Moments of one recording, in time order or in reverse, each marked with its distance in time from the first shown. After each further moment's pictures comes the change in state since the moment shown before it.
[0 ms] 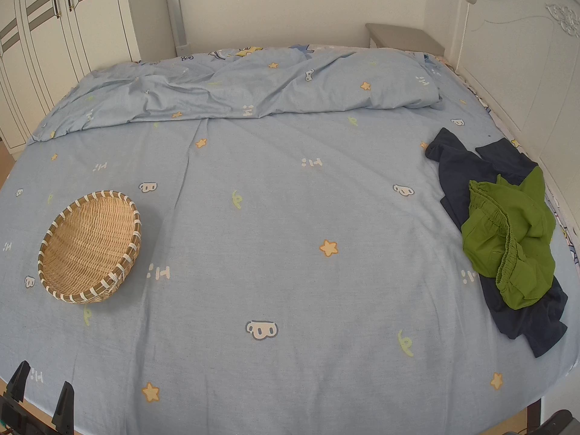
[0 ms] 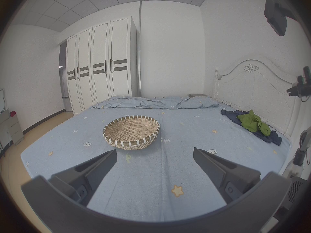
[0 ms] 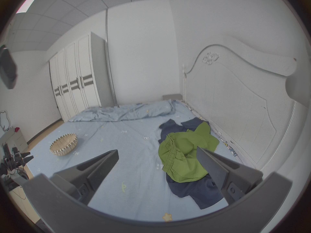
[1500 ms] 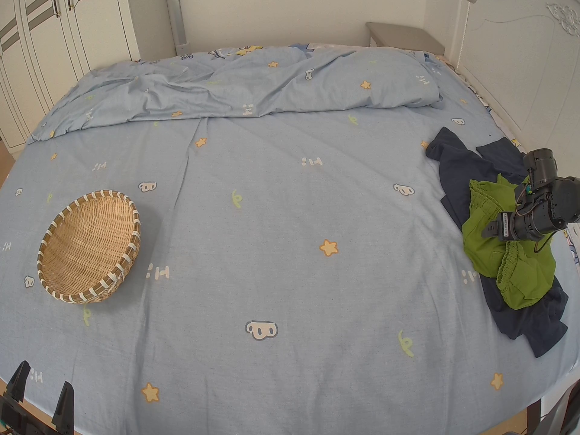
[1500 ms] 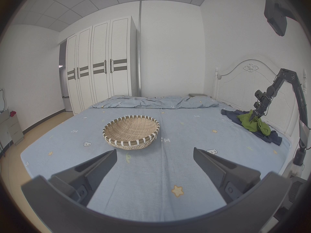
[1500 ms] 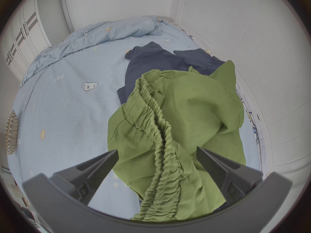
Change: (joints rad) left arm 0.000 0.000 0.000 0.000 0.000 0.000; right arm -0.121 1.391 -0.574 -0.076 -0.089 -0.038
